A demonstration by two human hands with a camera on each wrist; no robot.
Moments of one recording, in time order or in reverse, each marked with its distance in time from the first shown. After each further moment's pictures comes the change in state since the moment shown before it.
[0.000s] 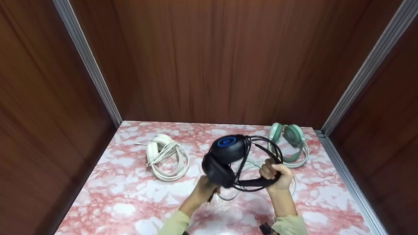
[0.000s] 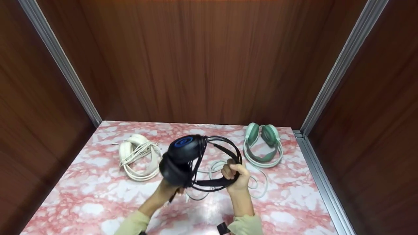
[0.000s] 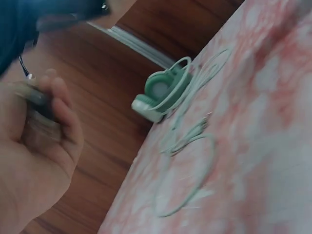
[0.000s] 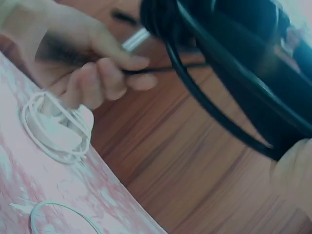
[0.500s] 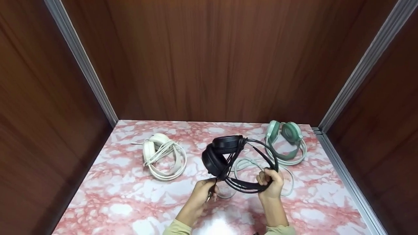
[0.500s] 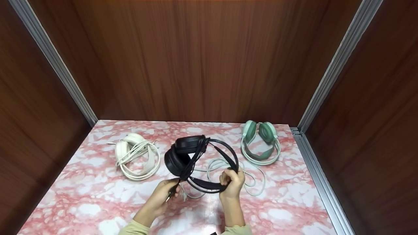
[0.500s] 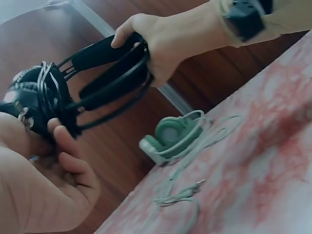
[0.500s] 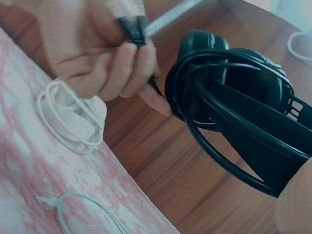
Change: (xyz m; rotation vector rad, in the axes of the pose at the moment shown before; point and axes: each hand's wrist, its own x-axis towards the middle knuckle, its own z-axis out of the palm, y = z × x) left_hand -0.014 0.035 0.029 -0.244 0.249 -0.515; right_hand -0.025 0.025 0.004 -0.326 0.491 -0.299
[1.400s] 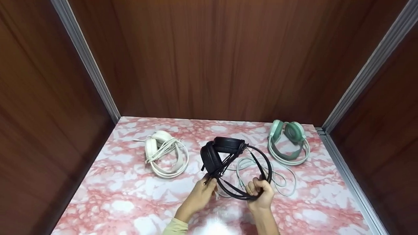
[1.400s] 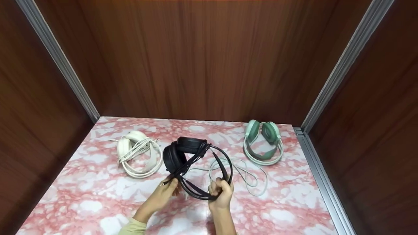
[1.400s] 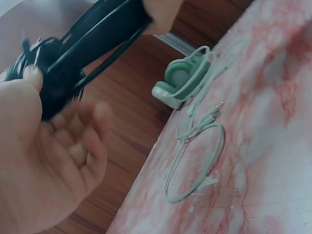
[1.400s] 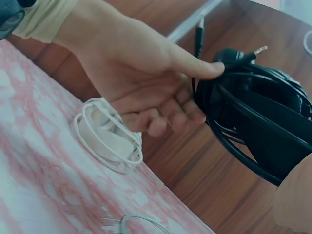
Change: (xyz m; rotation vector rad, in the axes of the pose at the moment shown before) left_hand 0.003 -0.005 -0.024 0.737 -0.050 0.424; right_hand -0.031 0.037 -0.007 0.132 -0.125 0.150
